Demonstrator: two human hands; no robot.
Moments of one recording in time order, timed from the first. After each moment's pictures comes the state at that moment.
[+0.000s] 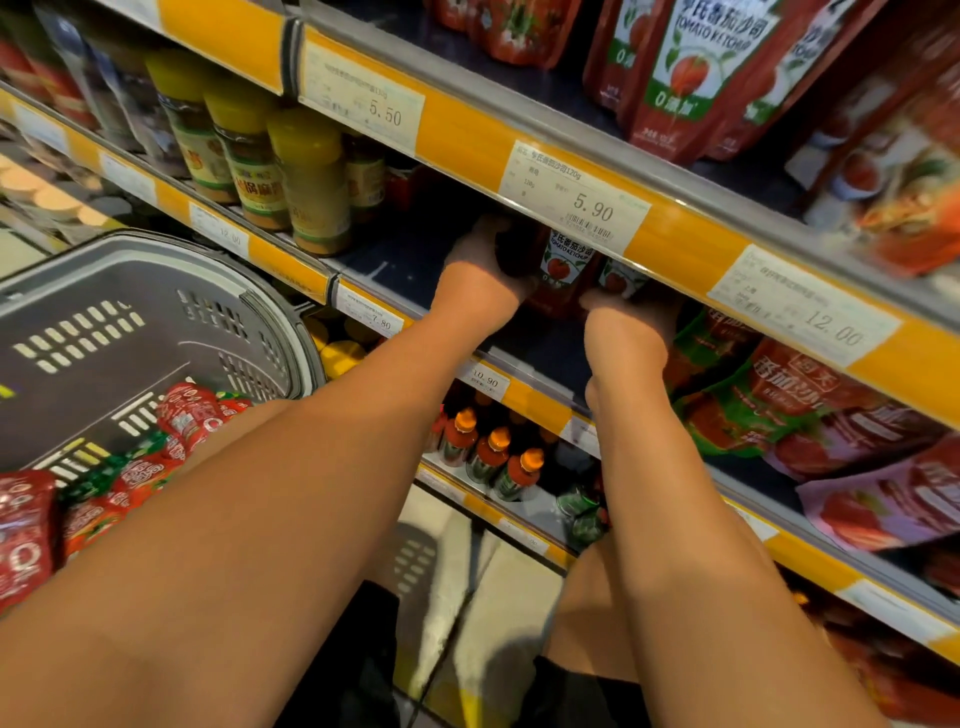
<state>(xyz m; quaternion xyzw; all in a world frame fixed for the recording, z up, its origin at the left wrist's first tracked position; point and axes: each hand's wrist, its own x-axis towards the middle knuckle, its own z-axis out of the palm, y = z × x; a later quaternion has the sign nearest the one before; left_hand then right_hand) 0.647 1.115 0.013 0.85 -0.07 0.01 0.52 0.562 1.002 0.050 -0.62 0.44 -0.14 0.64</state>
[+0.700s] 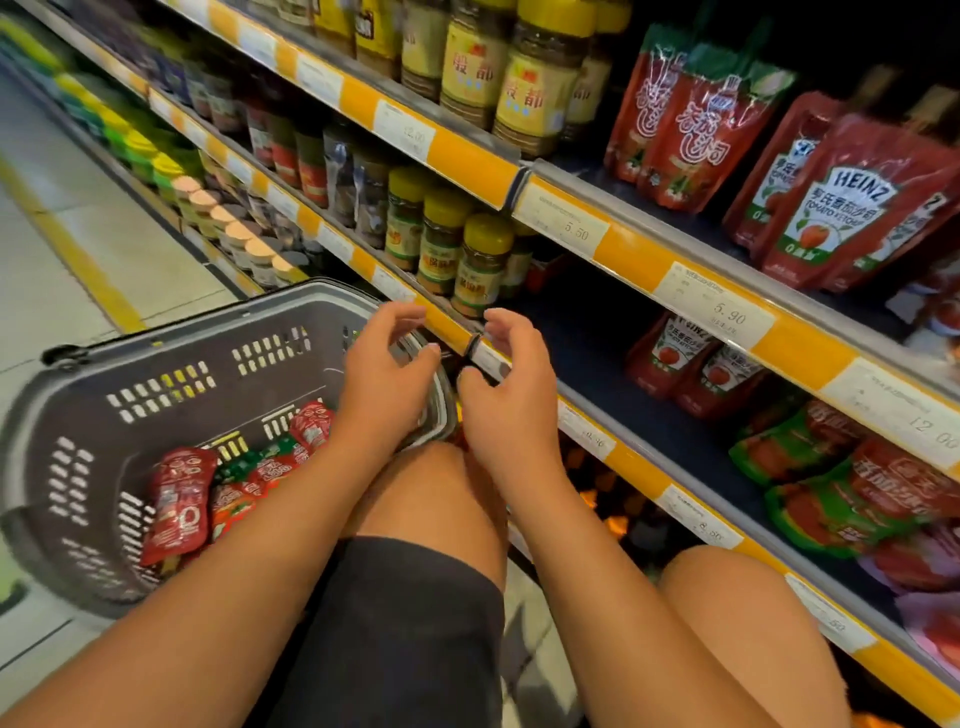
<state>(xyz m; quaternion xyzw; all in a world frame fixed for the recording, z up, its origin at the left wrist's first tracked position) 0.524 1.344 0.018 0.77 0.03 0.21 0.60 0.491 1.209 0.065 -0.84 -0.04 -0.13 0.52</state>
